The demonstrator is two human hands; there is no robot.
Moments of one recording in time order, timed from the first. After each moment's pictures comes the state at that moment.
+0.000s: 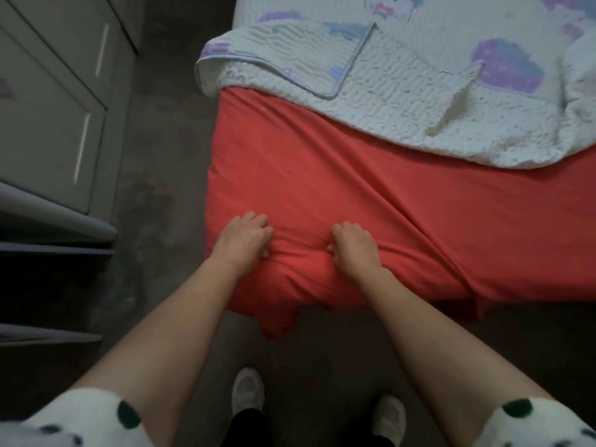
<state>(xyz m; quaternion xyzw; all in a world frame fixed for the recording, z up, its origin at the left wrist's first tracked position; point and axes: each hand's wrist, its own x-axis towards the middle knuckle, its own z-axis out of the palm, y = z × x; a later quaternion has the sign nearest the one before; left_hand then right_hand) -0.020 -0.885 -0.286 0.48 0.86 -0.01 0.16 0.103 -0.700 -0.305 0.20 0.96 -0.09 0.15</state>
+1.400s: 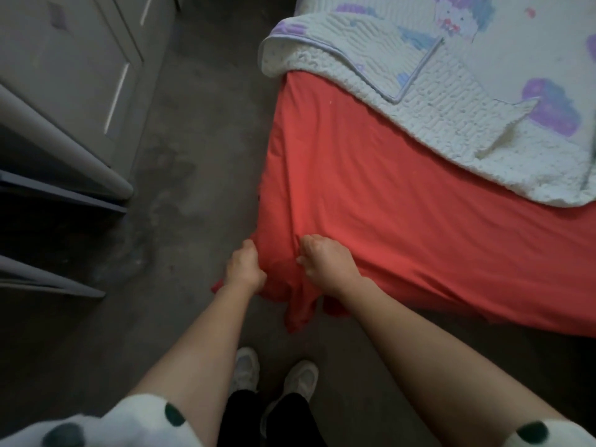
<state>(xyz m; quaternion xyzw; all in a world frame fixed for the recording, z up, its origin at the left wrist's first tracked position) 0.009 -0.984 -0.352 0.03 0.91 0.21 0.36 0.063 -0.833 -0.281 0.07 0.97 -0.16 0.19</state>
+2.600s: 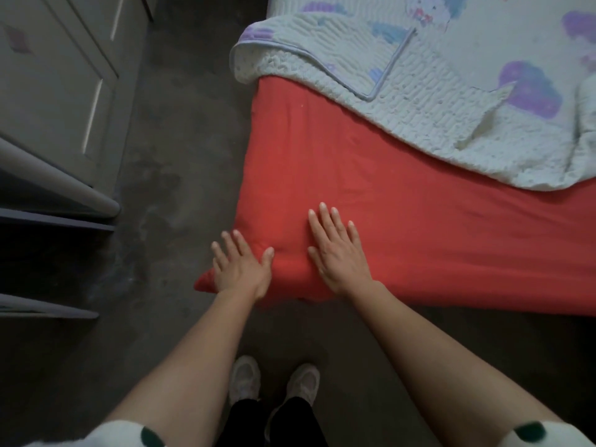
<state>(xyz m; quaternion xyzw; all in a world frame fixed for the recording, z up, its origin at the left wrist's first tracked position) 0.012 -0.948 -0.328 0.06 0.92 0.13 0.35 0.081 -0.781 -0.295 0.12 0.97 -0.10 0.17</state>
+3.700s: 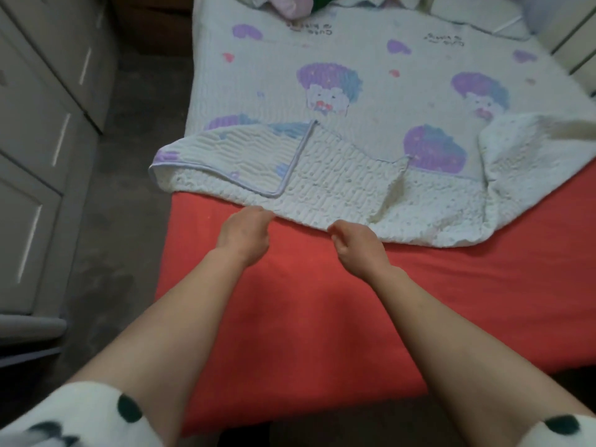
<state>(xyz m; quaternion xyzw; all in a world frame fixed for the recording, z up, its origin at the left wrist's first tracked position) -0.130 -0.708 -0.215 0.40 0.90 0.15 0.13 0.018 -0.537 -0.213 0.27 0.94 -0.22 0.03</state>
